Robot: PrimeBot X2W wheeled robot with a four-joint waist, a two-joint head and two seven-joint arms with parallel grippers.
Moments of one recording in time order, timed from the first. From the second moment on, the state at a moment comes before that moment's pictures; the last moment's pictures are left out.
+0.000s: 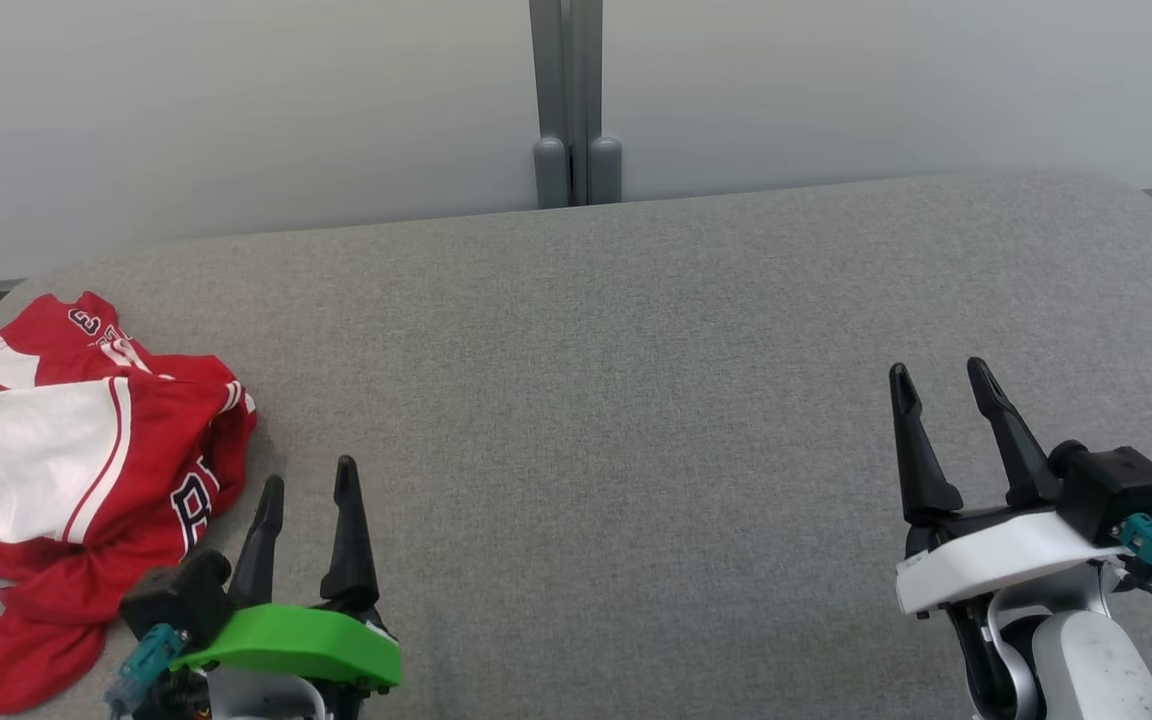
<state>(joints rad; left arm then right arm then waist) -0.01 0.06 -0.18 0.07 -0.53 0.08 -0.13 -0.07 -0.05 0.02 0.02 0.23 0.13 -0.13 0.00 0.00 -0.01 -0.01</state>
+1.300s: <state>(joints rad) 0.03 0.05 -0.20 0.06 -0.36 0.12 -0.22 -0.04 -0.05 0.03 0.06 0.22 0.13 -0.22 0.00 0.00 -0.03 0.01</state>
